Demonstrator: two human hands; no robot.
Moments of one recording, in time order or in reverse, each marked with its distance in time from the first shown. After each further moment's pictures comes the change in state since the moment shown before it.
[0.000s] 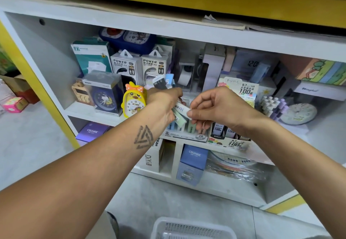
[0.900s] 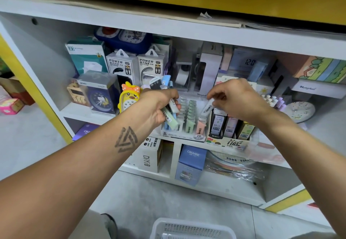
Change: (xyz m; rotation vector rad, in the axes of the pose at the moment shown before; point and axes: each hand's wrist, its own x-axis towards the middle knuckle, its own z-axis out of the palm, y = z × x) left_hand 0.002 0.006 -0.017 0.104 -0.214 -0.164; right_hand 0.016 0.032 -0.047 -0.779 0.337 -0.199
